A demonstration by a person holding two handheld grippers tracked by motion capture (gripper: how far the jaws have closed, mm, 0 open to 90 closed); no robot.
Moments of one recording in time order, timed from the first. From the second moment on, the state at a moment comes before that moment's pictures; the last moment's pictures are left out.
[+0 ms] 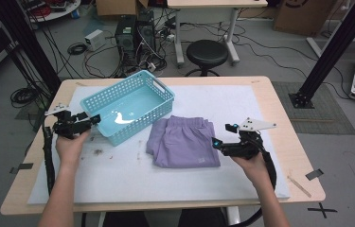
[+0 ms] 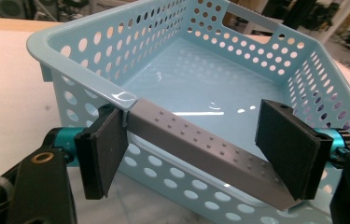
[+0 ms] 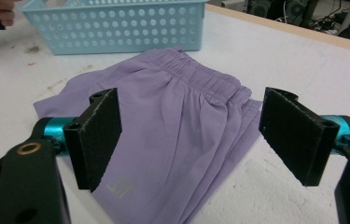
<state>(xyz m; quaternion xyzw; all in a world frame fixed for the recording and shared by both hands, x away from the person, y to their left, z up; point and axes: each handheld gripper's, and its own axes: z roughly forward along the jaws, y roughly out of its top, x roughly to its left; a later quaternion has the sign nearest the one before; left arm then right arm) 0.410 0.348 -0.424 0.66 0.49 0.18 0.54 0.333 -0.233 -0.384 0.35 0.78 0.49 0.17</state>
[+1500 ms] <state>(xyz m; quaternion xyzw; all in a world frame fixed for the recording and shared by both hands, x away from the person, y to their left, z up) 0.387 0.315 -0.402 0.70 0.43 0.25 0.51 0.325 -0.234 -0.394 0.35 0.79 0.47 0.18</state>
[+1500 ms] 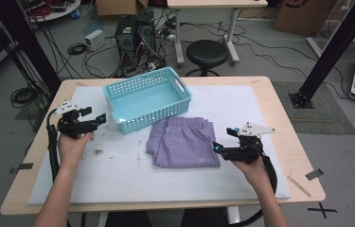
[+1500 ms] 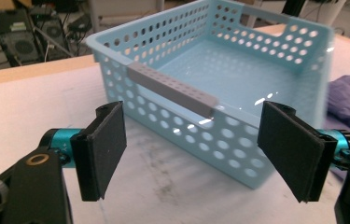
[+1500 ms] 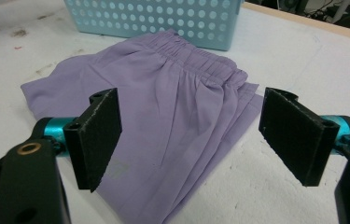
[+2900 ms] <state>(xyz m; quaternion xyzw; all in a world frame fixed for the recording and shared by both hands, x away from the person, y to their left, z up) 0.320 0.133 -0.451 0.80 0.41 0.12 0.42 0.303 -0.193 -0.448 0.51 0.77 0.34 0.17</state>
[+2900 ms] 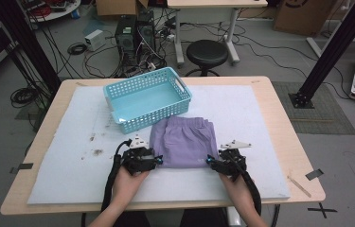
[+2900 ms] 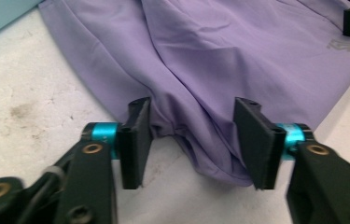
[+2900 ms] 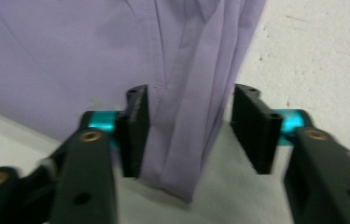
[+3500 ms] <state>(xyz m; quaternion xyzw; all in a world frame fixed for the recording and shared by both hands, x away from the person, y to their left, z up) 0.293 0.136 -0.450 0.82 0.36 0.10 0.43 0.293 -0.192 -0.445 0.49 0.78 0.37 0.13</state>
